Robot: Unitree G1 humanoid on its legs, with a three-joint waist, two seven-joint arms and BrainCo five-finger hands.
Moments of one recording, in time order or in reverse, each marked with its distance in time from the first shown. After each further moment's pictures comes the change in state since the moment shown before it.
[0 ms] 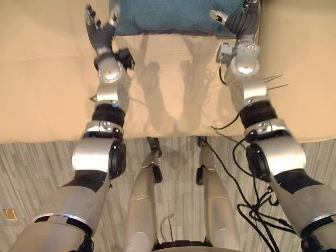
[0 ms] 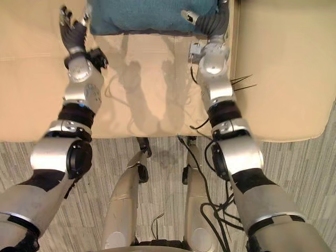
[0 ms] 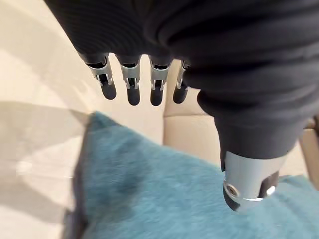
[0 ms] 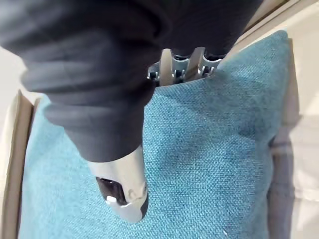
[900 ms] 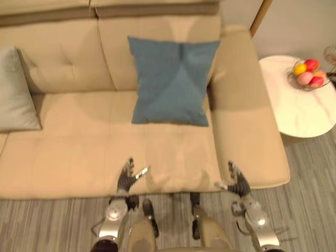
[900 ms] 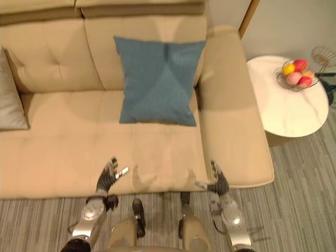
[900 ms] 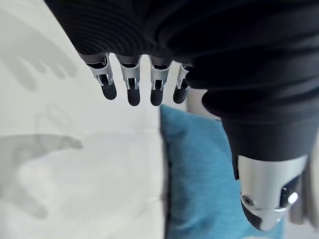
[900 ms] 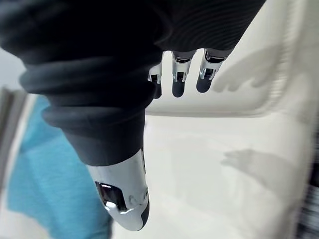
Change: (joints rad) left arm 1.252 -0.089 -0.226 -0.332 0.135 -0.055 -0.306; right arm 1.383 0.017 -0.050 -0.246 -0.241 -0.057 0.337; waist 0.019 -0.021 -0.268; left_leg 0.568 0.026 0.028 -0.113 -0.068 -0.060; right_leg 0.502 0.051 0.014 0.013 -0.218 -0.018
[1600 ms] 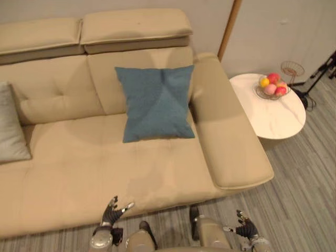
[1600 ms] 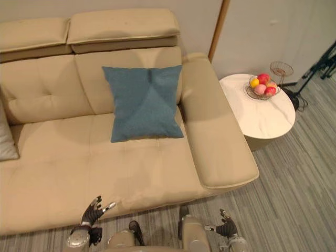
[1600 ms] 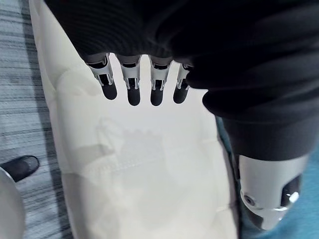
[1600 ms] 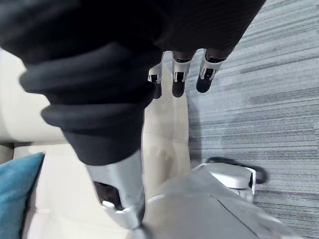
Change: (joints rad) left arm 0.091 0.020 0.134 0.105 0.121 0.039 -0.030; right arm 0.078 0.032 -0.078 0.275 -0.040 0.054 0.049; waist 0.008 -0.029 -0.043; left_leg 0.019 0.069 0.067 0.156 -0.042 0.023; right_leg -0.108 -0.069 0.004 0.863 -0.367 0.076
